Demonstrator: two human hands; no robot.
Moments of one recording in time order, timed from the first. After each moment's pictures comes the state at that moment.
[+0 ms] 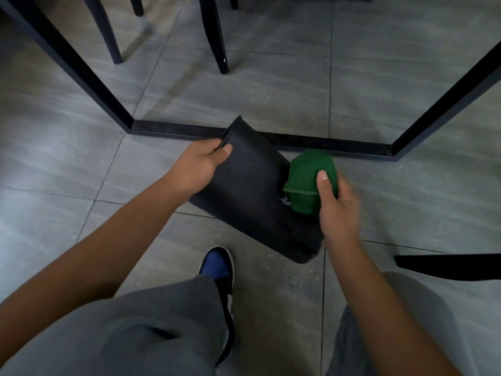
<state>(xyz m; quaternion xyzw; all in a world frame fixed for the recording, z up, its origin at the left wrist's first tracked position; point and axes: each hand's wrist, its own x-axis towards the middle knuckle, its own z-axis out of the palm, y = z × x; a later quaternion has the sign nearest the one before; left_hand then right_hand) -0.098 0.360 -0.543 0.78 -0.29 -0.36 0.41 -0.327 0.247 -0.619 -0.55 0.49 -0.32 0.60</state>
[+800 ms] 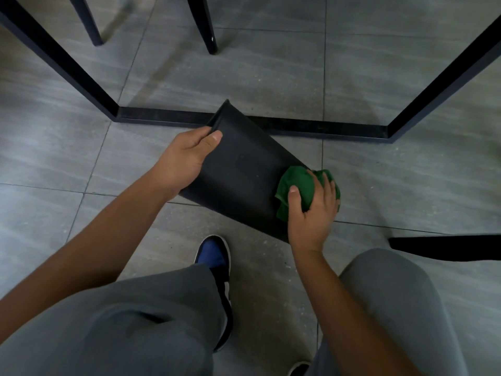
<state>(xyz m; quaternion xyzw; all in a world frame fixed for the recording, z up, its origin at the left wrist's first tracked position) -0.097 0.364 -0.551 0.75 -0.30 -0.39 0.44 -0.321 0.291 -0.683 -0.70 0.55 -0.32 0.31</state>
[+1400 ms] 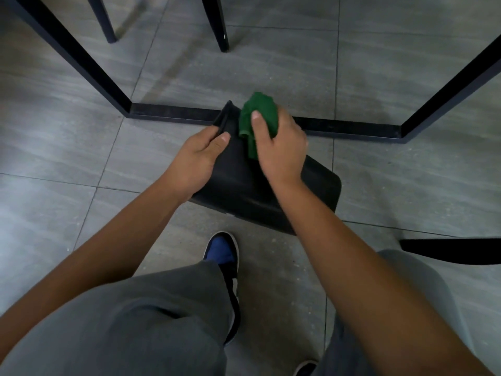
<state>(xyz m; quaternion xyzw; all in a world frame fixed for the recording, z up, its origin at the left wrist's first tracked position) -0.102 0.375 -0.562 0.75 -0.29 -0.36 0.48 -0.200 0.248 -0.619 -0.77 0.43 -0.34 0.35</state>
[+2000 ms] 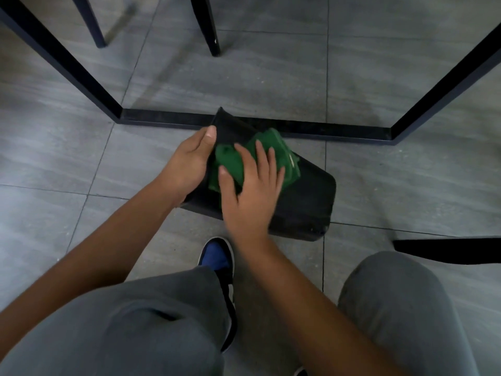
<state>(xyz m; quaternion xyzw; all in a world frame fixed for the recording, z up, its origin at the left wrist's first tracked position) -0.100 0.366 -0.561 0.75 -0.27 -0.37 0.48 -0.221 0.341 -0.617 -0.77 0.44 -0.32 0.33</state>
